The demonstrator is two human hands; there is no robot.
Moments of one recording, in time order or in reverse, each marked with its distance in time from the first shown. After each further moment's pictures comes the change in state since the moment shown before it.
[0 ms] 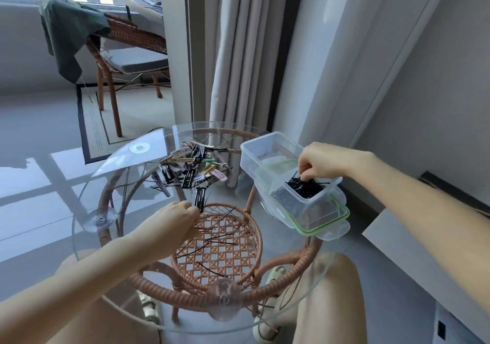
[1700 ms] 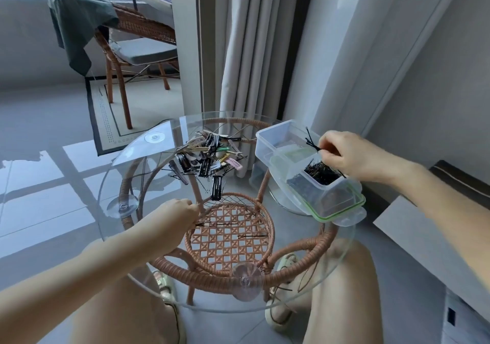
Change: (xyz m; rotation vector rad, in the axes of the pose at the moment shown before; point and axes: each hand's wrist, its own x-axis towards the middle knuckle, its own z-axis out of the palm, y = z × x) left_hand -0.025 -0.011 -0.005 0.160 -0.124 -0.074; right_hand -0.052 -0.032 0.004 0.420 0.330 -0.015
